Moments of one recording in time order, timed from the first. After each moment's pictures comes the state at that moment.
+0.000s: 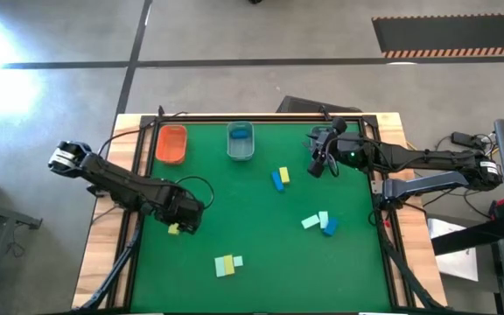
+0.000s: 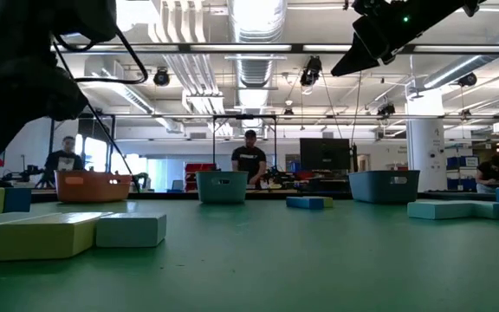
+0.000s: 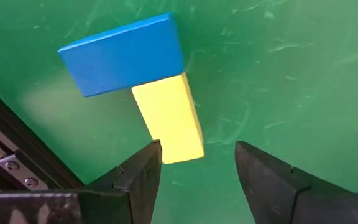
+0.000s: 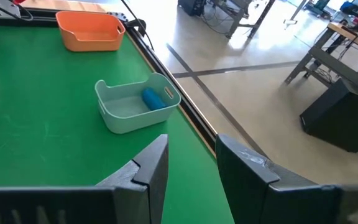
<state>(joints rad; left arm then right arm) -0.29 1.32 0.80 -1.03 0.20 -1.46 -0.18 1.01 0.77 -0.19 0.42 -0.13</state>
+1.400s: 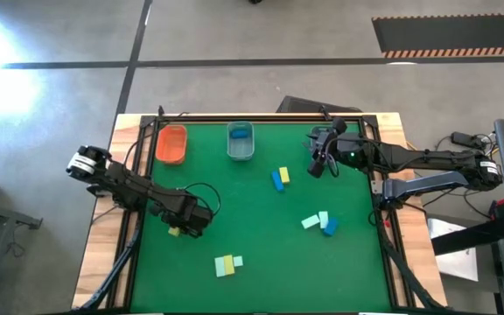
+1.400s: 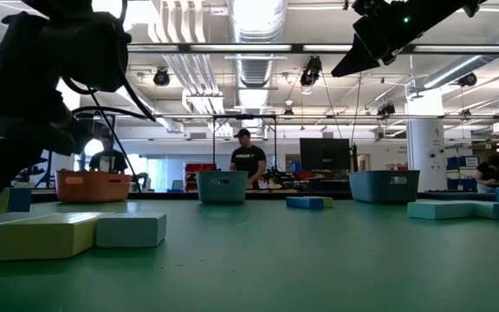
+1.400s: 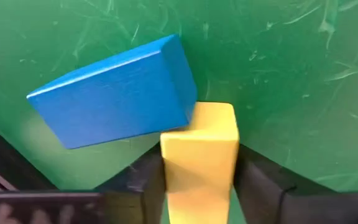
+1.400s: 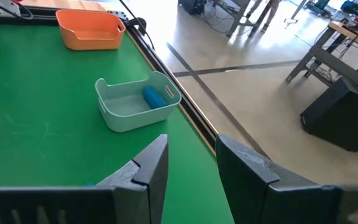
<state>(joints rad) -0.30 1.54 0.78 -0.95 0.16 -1.38 -0.18 1.01 0.77 -0.19 0.42 -0.12</state>
